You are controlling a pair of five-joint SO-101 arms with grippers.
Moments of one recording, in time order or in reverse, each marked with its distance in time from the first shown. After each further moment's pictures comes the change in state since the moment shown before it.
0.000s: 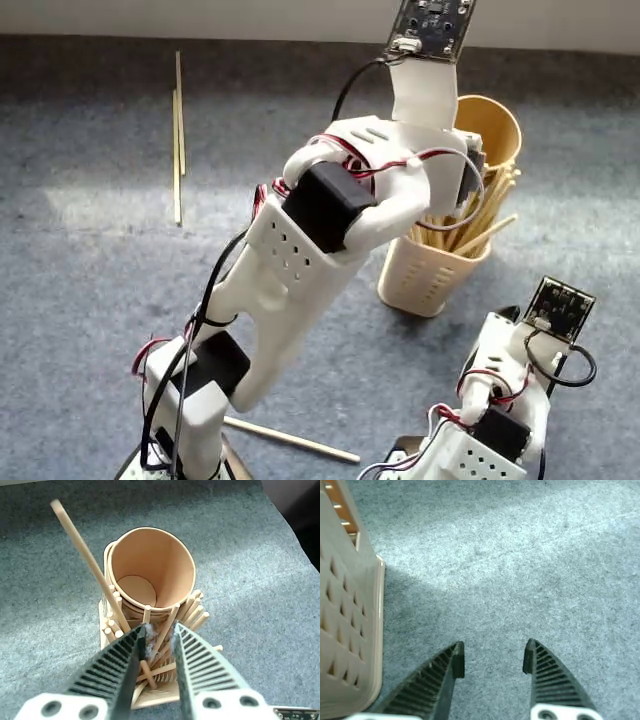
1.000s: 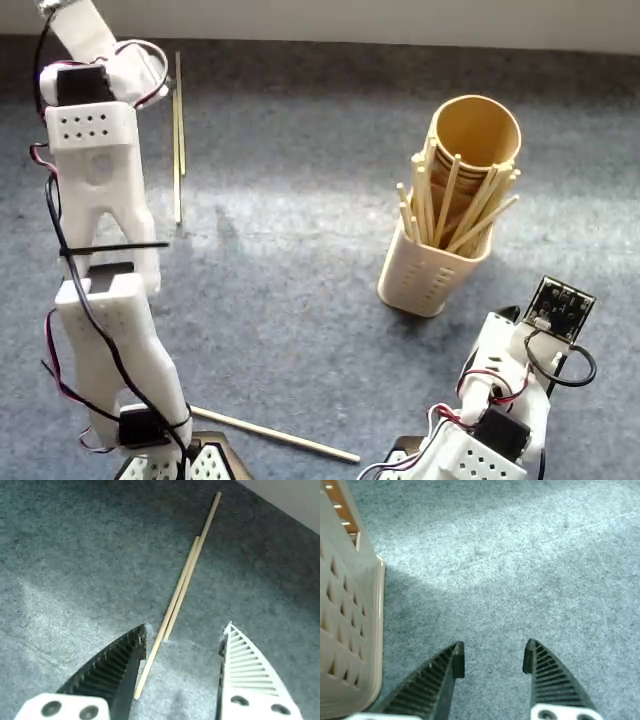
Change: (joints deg) left arm -57.7 22.1 5.5 -8.1 -3.3; right arm 0.0 0.0 0.0 0.0 0.0
